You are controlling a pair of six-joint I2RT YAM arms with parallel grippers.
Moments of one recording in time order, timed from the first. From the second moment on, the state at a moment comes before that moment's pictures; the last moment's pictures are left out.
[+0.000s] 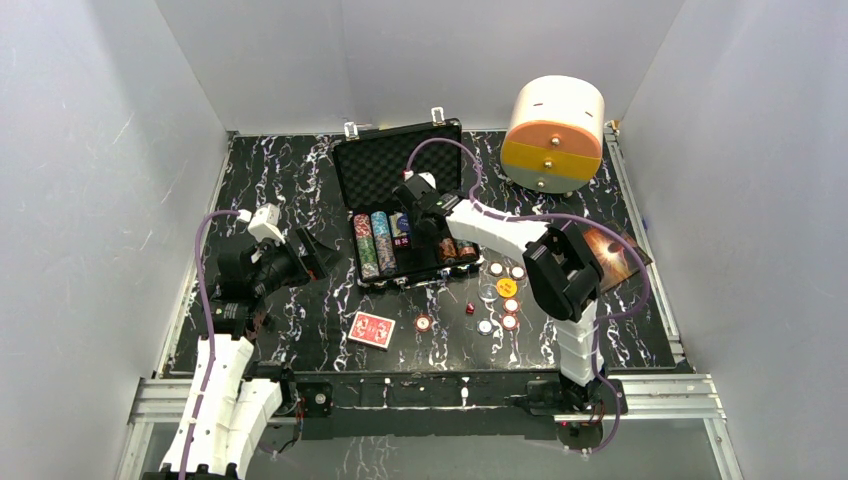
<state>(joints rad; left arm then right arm) -0.03 0.66 0.63 -0.45 0.45 -0.49 0.84 2.00 1.56 -0.60 0.21 0.49</state>
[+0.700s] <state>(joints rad) -0.03 0.66 0.63 -0.45 0.43 -0.49 0.82 2.09 1.63 -0.56 0.20 0.47</state>
